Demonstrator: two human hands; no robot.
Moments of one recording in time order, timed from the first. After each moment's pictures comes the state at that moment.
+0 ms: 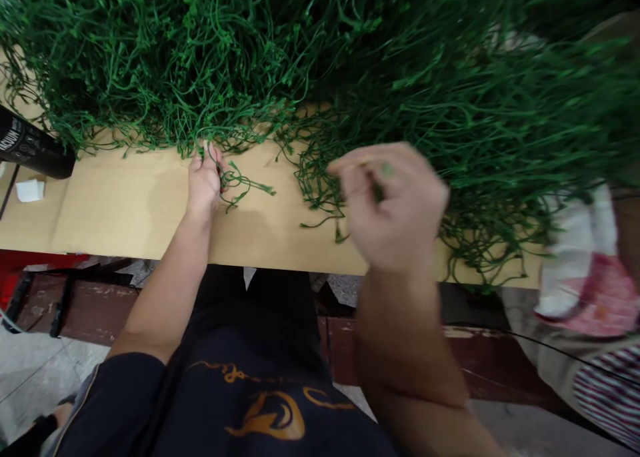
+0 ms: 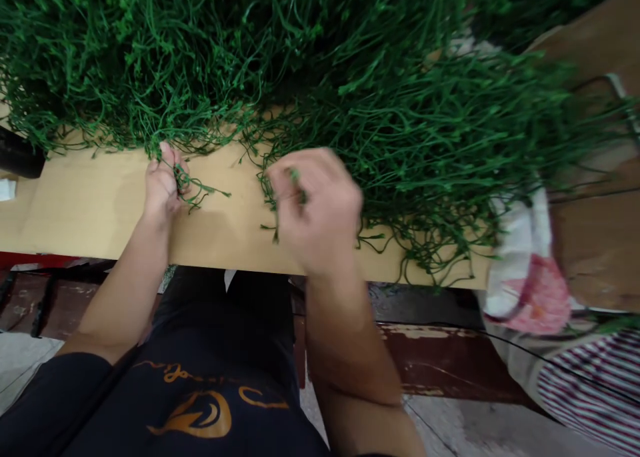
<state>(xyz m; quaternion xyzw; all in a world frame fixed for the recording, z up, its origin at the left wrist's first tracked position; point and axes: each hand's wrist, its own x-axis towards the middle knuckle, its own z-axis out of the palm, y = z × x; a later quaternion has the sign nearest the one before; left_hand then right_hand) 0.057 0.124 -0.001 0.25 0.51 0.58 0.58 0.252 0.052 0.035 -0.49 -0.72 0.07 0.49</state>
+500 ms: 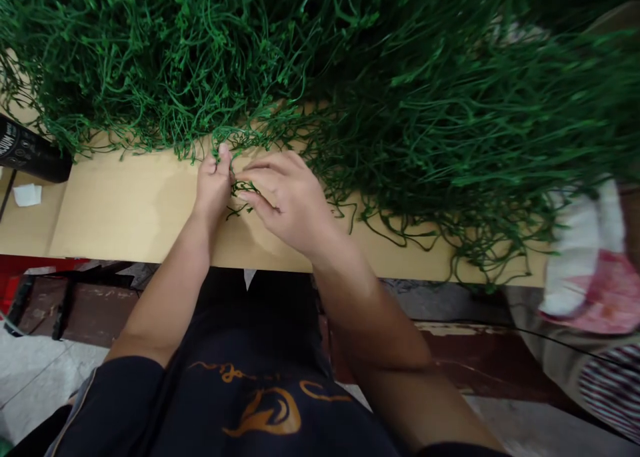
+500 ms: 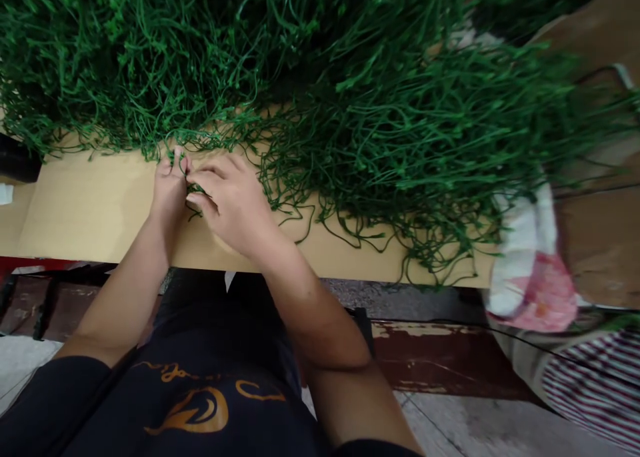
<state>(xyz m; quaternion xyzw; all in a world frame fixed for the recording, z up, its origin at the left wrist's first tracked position) 0.065 0.128 -0.017 0.37 0.55 0.58 0.47 0.191 0.079 0.020 -0.41 -0.82 0.13 0.37</state>
